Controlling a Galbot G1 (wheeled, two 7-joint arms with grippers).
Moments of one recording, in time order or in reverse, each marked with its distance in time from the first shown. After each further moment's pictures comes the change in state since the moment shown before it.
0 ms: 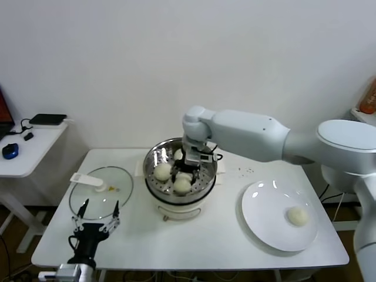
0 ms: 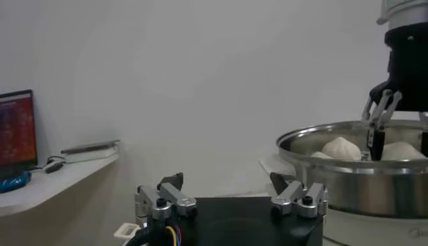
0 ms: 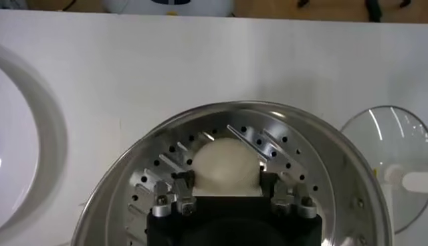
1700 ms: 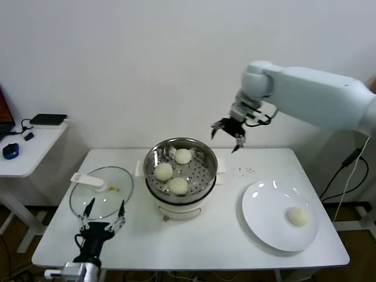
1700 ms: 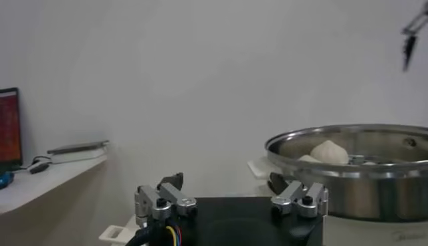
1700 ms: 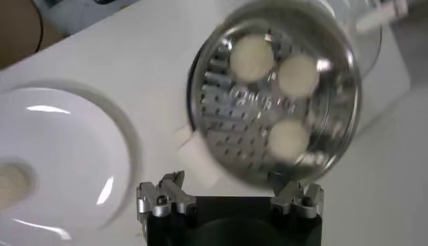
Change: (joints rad) left arm -0.008 0.007 0.039 -0.001 -0.002 -0.001 -0.001; right arm 0.323 -0.378 -0.201 0.066 0.360 -0.307 -0.033
